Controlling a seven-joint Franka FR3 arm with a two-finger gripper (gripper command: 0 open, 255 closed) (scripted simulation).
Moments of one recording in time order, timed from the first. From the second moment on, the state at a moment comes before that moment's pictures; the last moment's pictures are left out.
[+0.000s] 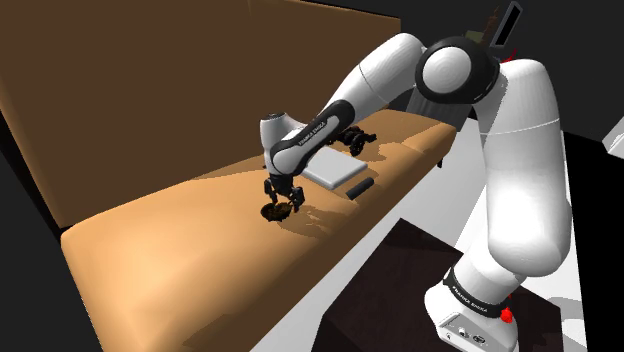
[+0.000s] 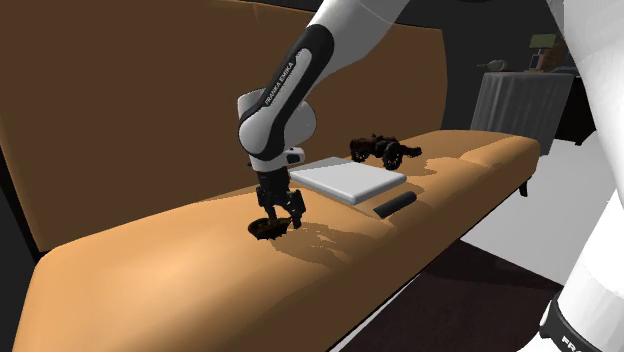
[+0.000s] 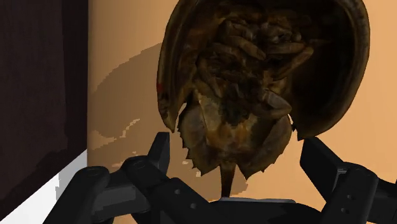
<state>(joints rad) -0.09 0.60 0.22 -1.92 -0.28 2.31 1.71</state>
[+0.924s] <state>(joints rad) -0.10 0.57 0.22 -1.93 -0.27 2.29 1.70</state>
